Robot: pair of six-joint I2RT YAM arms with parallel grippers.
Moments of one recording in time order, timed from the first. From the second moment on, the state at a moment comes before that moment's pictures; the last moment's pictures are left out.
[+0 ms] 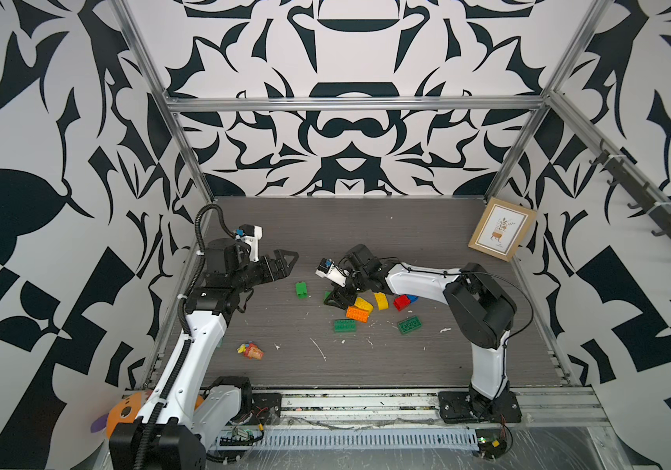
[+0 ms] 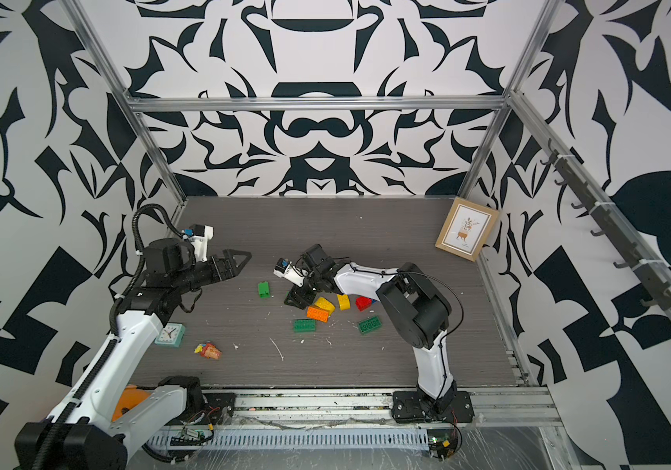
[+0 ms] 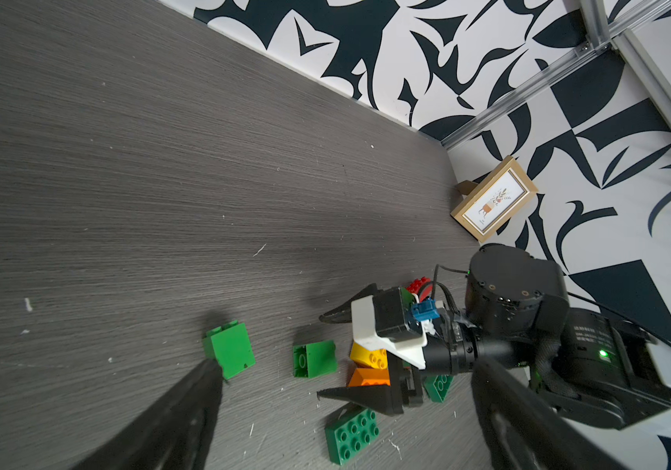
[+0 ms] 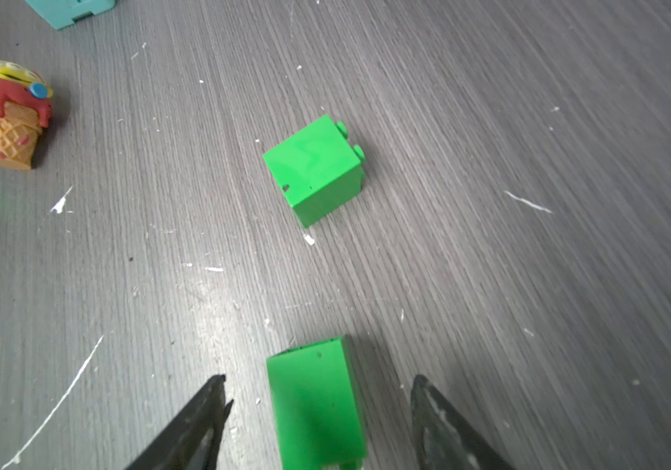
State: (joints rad) left arm -0.07 0.99 0.80 -0.36 0.59 -0.44; right arm 0.76 1.98 1.26 -0.19 -0.43 -0.30
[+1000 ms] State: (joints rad) left arm -0.06 0.97 0.81 -0.42 0.57 -0.39; right arm 0.76 2.03 1.55 -0.69 -0.22 -0.23
